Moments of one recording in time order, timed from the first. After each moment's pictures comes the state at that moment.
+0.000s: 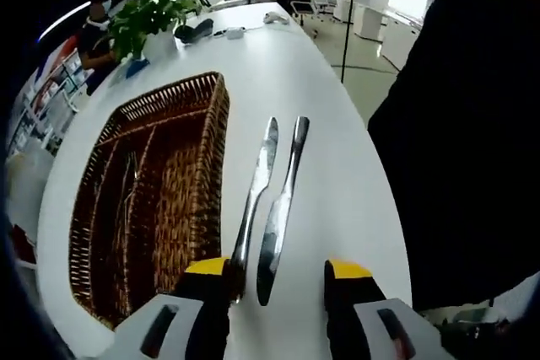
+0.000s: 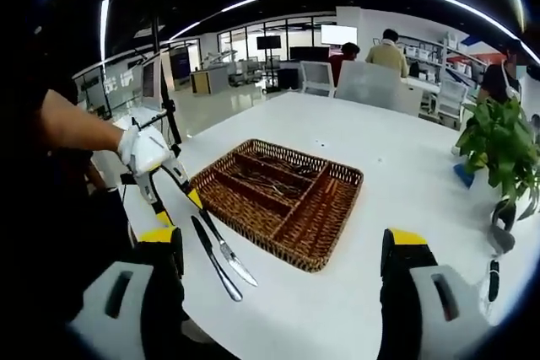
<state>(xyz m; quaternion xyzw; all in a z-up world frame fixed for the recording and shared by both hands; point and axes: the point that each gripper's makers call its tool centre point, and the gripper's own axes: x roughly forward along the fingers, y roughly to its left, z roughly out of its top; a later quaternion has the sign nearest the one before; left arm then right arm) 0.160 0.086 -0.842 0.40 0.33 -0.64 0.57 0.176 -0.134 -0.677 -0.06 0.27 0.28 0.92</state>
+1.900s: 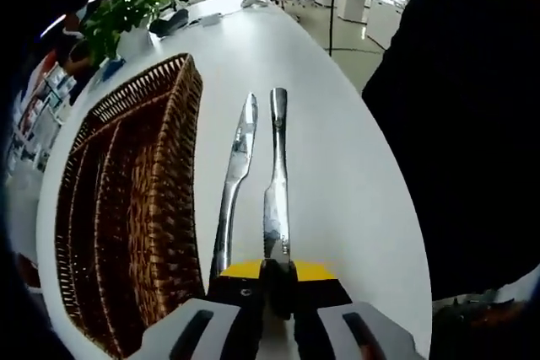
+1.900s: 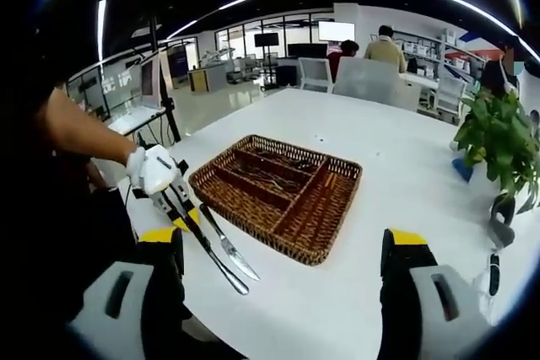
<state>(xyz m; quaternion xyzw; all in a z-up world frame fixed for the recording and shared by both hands) 0.148 0.084 -0.871 0.45 0.32 -0.64 0.53 0.169 -0.137 -0.679 -0.06 0.28 0.27 0.92</state>
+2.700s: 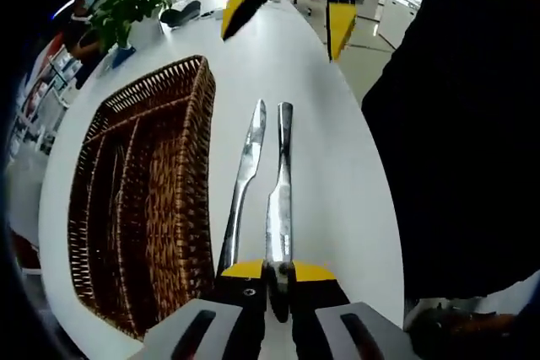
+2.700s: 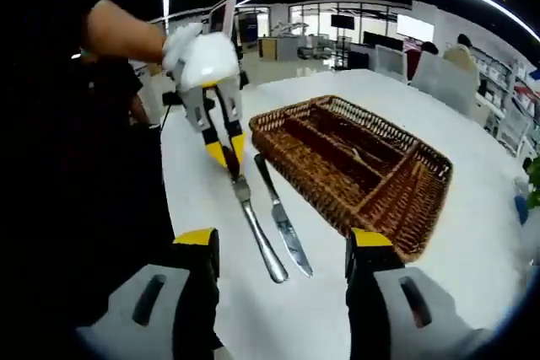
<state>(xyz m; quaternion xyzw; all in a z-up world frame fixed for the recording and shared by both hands) 0.151 0.093 -0.836 0.44 0.37 -0.61 0.54 0.130 -0.026 -0.814 -0.20 0.30 0.48 0.80</state>
